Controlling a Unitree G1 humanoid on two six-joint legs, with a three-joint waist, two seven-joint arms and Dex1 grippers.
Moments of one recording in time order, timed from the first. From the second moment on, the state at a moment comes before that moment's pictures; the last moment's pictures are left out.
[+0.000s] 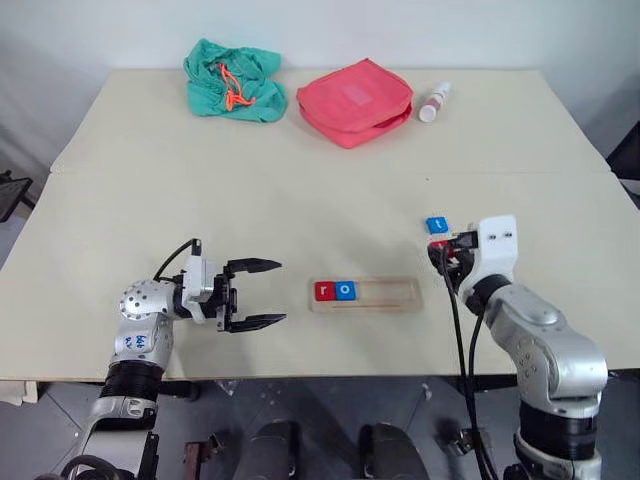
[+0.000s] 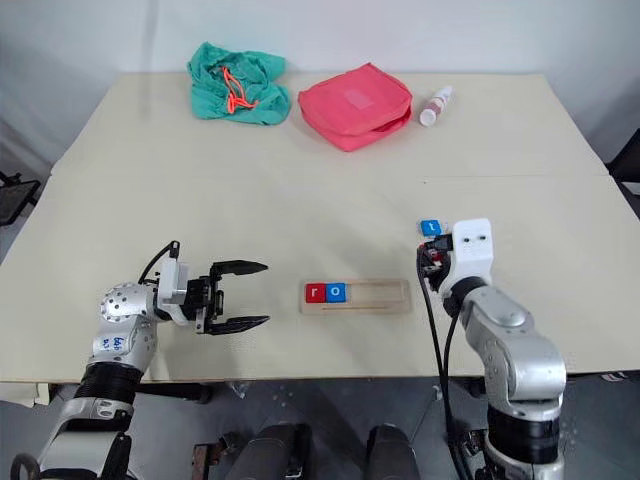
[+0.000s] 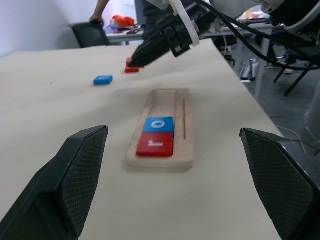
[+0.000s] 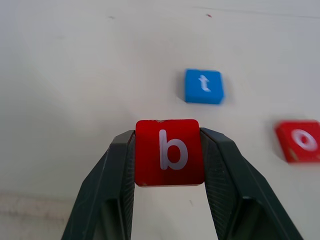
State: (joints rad) left arm -0.45 0.47 0.06 0.43 -0.48 -0.28 -1.46; right arm -0.28 -0.30 -0.21 -0.57 0.28 1.04 0.13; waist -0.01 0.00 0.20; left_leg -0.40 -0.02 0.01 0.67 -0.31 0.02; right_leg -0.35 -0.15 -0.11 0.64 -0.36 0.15
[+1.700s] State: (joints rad) left arm -0.42 0.47 0.08 0.36 -0.52 -0.24 -1.50; right arm -0.46 -1.05 0.15 0.09 0.14 0.21 1.23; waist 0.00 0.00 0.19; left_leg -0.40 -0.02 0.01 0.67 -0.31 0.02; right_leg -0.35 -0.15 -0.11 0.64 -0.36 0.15
